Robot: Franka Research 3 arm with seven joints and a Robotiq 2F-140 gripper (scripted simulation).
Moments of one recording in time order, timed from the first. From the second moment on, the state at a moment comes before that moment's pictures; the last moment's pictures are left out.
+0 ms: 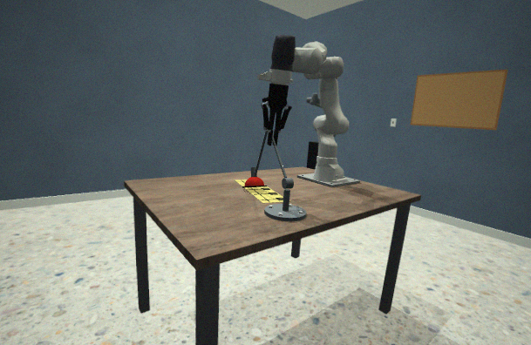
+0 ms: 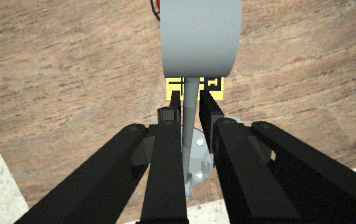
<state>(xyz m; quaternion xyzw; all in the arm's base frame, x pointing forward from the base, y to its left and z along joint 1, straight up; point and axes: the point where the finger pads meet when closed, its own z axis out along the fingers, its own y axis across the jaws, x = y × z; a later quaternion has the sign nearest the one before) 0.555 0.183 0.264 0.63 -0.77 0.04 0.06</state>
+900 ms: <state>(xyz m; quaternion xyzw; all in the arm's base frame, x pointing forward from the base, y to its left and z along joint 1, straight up) 0.557 0.183 0.264 0.62 -0.78 0.04 0.06</state>
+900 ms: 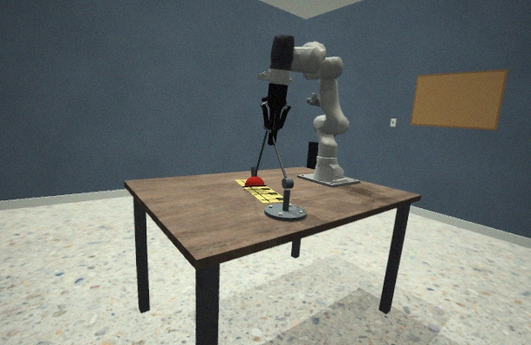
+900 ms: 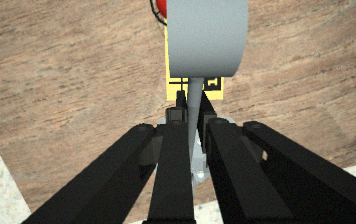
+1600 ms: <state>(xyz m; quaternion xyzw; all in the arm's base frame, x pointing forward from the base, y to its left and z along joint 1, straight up) 0.559 0.190 0.272 0.62 -0.78 0.04 0.07</state>
